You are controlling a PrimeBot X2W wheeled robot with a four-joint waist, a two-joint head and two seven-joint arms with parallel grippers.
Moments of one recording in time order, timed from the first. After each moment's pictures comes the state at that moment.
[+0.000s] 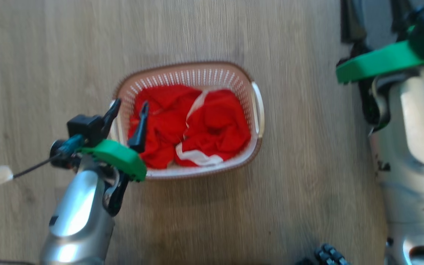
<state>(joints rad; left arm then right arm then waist) -0.45 0.07 -0.18 0.57 -0.30 -0.13 -0.25 -0.71 -0.07 0.03 0.36 0.10 0.13 -0.25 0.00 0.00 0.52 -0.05</state>
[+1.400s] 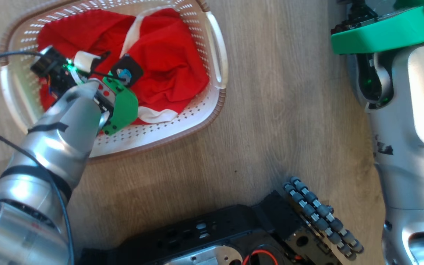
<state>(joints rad) -1.09 0.13 -0.84 1.25 -0.04 -0.05 -0.18 -0.83 -0.07 0.10 0.24 0.18 0.13 -0.26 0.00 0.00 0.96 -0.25</state>
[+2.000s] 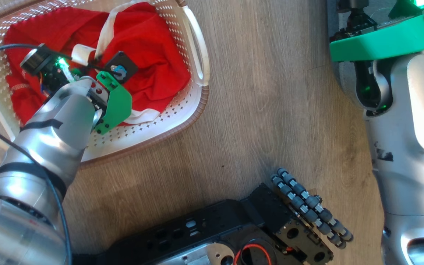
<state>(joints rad) -1.11 0.14 -0.87 1.29 -0.05 -0.06 -0.13 -0.80 -0.06 0.11 0.23 0.24 0.13 -0.26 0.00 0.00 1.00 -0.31</state>
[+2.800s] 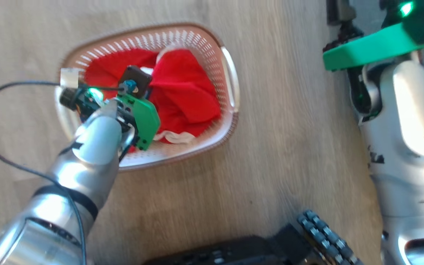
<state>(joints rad) -1.00 0.05 -0.74 1.24 -0.28 -0.10 -0.25 -0.79 -0.06 0.11 0.31 0.16 0.13 -0.26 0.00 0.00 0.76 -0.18</state>
